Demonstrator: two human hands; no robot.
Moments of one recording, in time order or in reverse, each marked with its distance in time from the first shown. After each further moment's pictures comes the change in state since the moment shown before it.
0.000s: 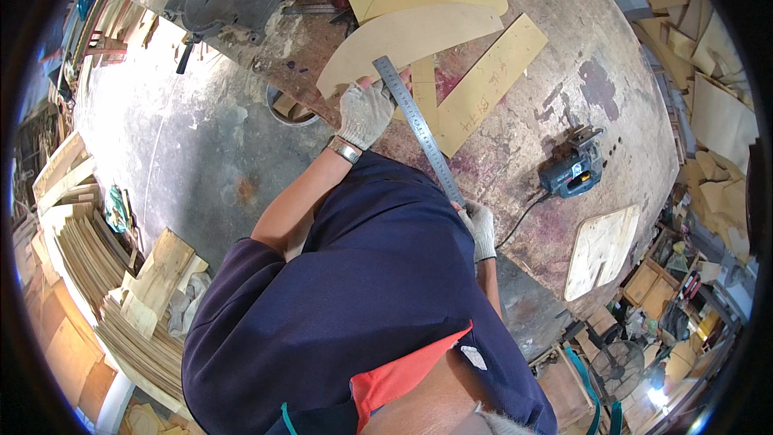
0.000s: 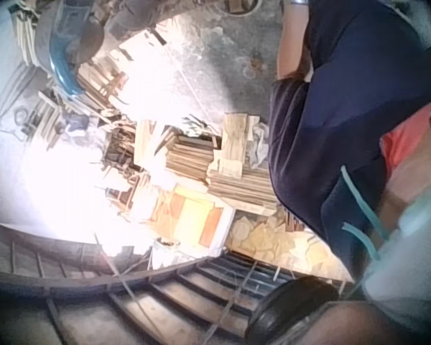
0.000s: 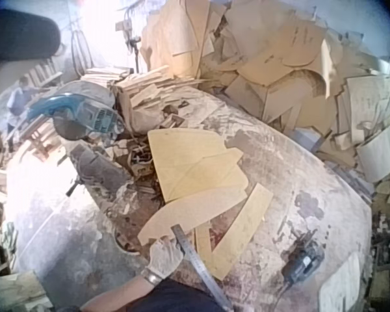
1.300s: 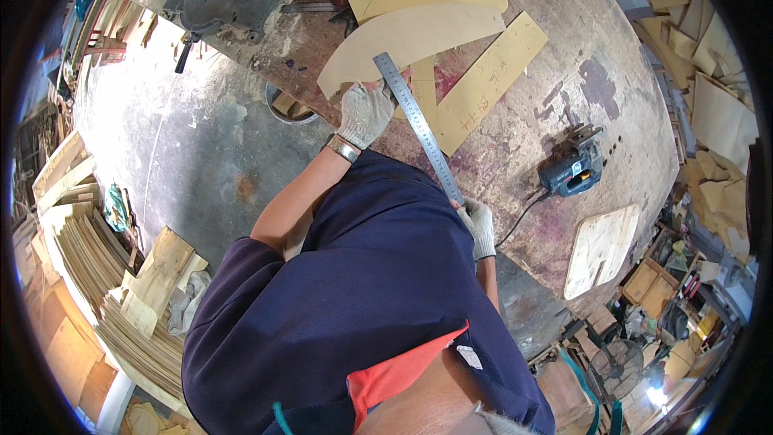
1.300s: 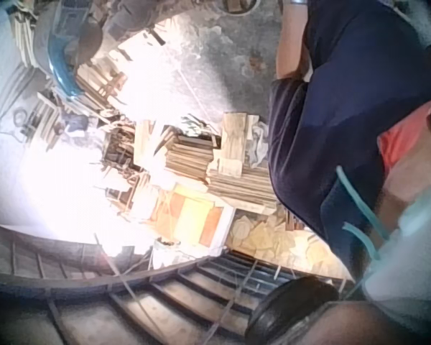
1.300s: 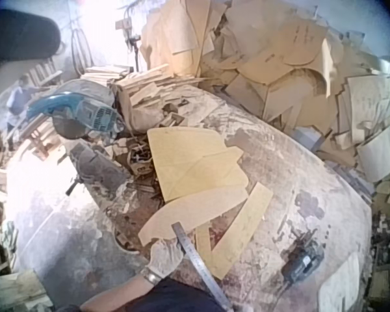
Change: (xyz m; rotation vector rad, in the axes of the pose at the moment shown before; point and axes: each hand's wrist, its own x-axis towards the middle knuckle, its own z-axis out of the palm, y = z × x) left_hand 0.000 0.003 -0.001 0.037 0.023 -0.061; right_hand -0.002 -0.017 -0.003 -0.007 -0.015 0.025
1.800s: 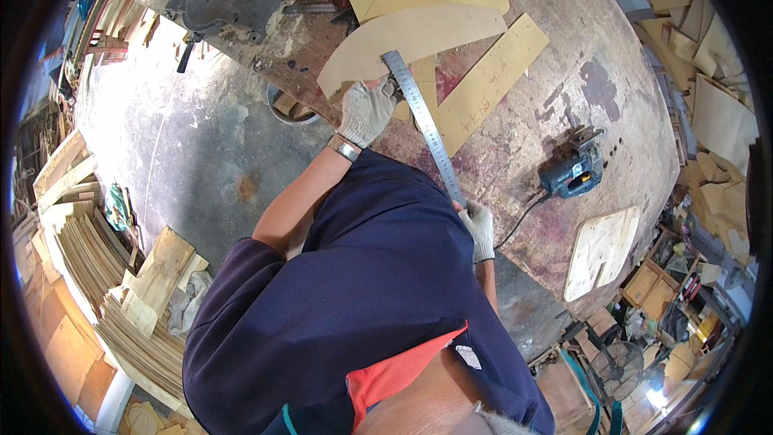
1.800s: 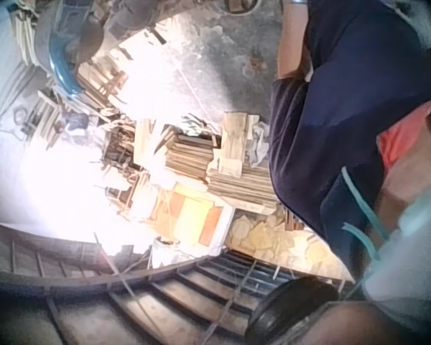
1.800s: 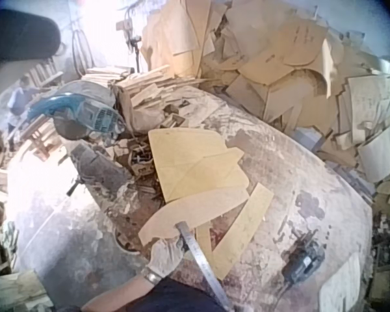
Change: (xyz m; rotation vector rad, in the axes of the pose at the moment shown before) left_hand -0.001 -0.002 0.011 0.313 0.139 0.150; right_hand 0.000 0.015 0.010 0.162 0.051 -0.035
